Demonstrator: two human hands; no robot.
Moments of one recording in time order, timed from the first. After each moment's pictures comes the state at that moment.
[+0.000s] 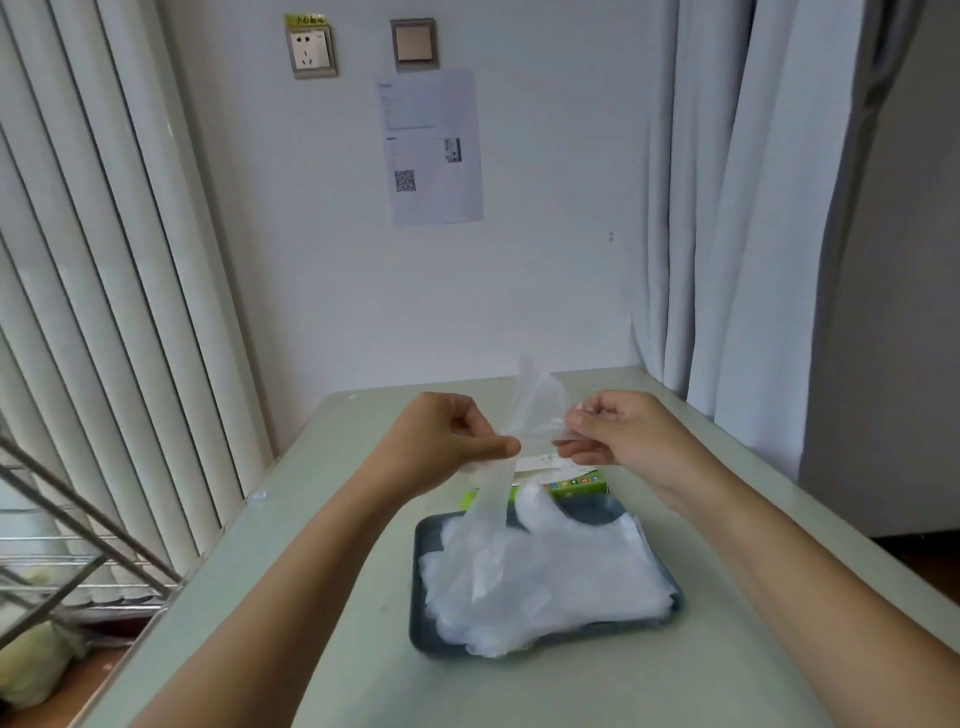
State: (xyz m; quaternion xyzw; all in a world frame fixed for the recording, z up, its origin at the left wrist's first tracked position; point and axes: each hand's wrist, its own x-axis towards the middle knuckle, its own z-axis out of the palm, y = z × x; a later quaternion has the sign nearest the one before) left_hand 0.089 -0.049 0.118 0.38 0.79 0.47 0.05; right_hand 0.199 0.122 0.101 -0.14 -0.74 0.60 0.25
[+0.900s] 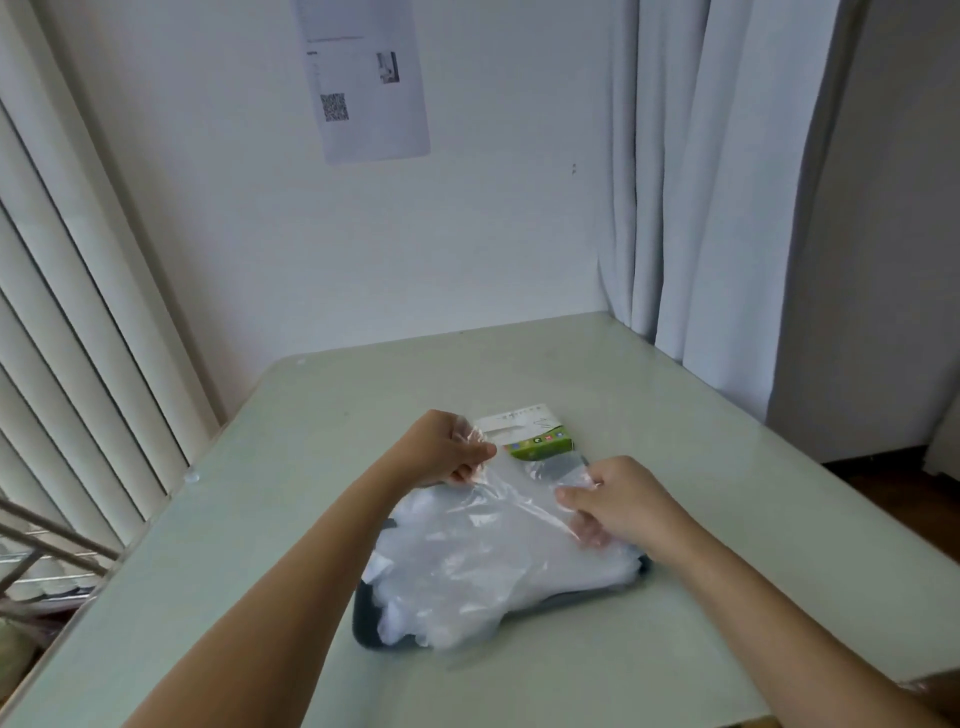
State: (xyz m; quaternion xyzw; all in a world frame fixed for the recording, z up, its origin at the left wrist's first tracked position) left_hand 0.031 0.036 0.031 0.34 0.83 0.40 0.19; right_hand 0.203 0.158 -0.001 -0.31 -0.79 0.51 0.14
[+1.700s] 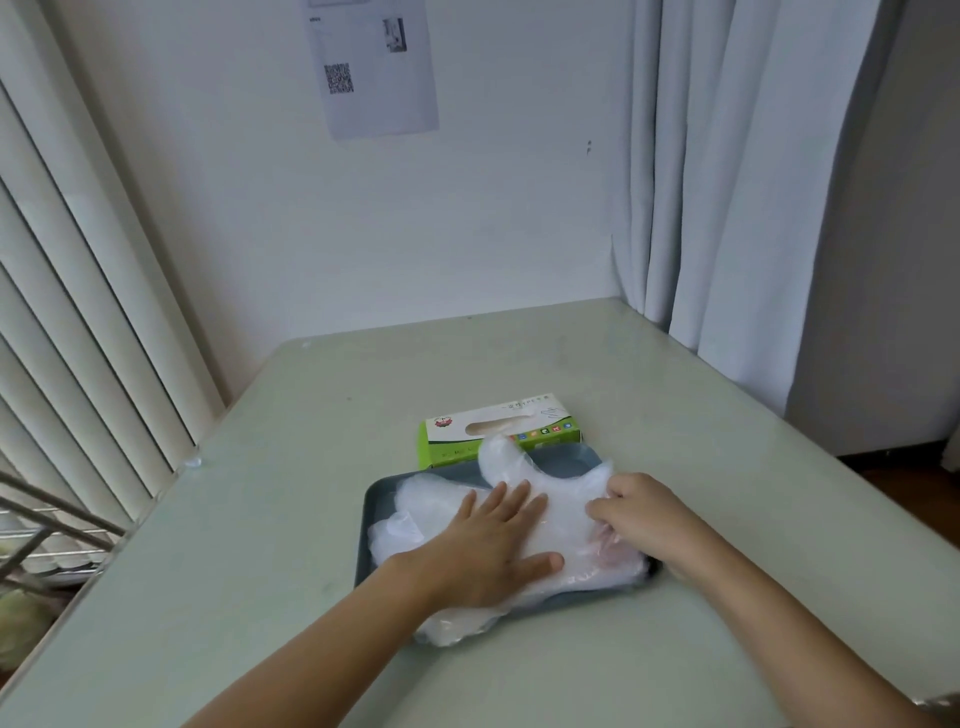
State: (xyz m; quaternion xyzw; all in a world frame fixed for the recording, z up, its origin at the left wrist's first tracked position) left_hand 0.083 0.023 -0.043 0.56 0.82 0.01 0.14; right_hand 0.200 0.177 -0.028 -0.35 -0.82 0.44 0.10
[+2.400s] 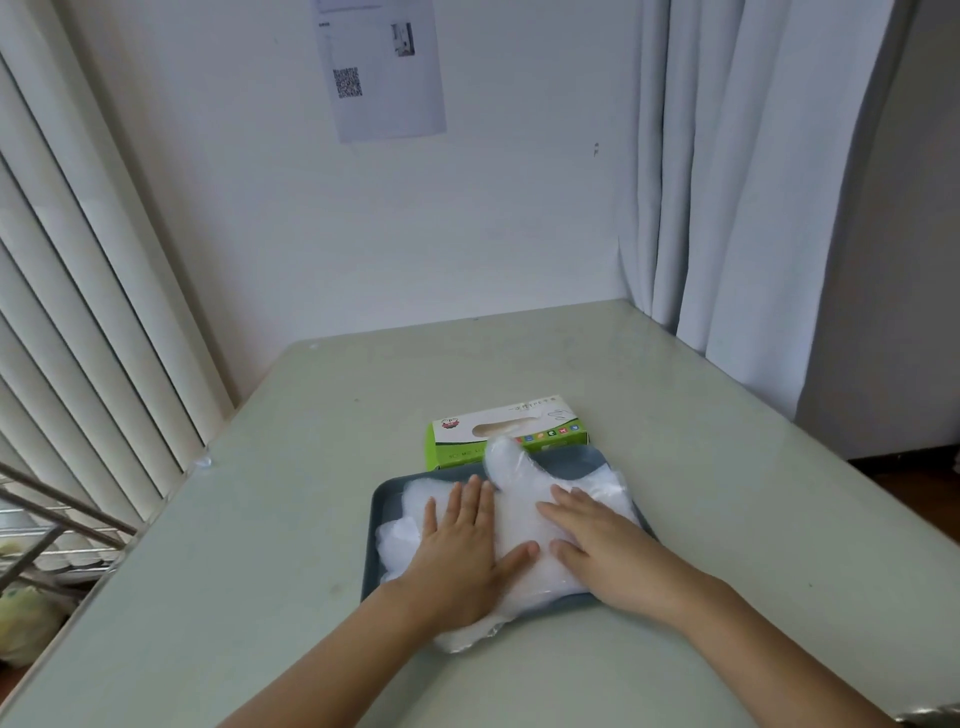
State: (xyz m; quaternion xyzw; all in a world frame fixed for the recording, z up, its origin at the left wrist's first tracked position) left_hand 0.084 0.006 -0.051 0.43 0.90 0.03 0.11; right_hand 0.197 0.148 -0.043 -0.12 -0.97 0.21 0.02
